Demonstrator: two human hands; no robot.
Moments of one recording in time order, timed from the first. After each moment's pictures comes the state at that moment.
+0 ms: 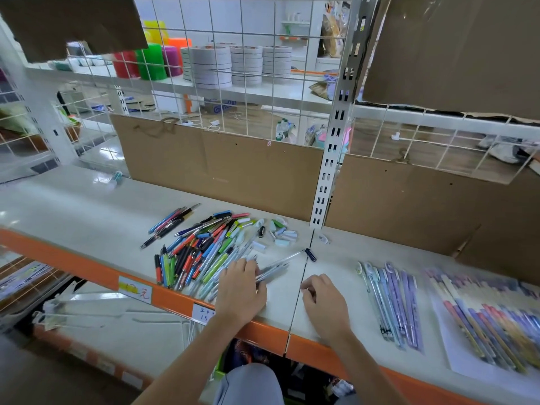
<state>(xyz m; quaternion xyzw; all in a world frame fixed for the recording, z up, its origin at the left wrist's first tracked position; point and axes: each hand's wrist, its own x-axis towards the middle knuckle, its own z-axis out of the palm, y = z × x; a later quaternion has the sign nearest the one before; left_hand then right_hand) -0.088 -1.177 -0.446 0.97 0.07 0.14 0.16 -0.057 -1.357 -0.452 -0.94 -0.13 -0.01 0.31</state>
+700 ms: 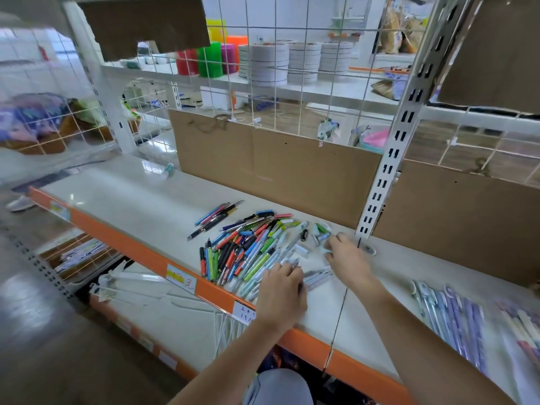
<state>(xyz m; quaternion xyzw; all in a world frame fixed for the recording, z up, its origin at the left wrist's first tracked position) -0.093 -1.180 -0.444 0.96 0.06 0.20 0.18 0.034 -1.295 -0.413 -0.96 -0.23 0.01 0.14</state>
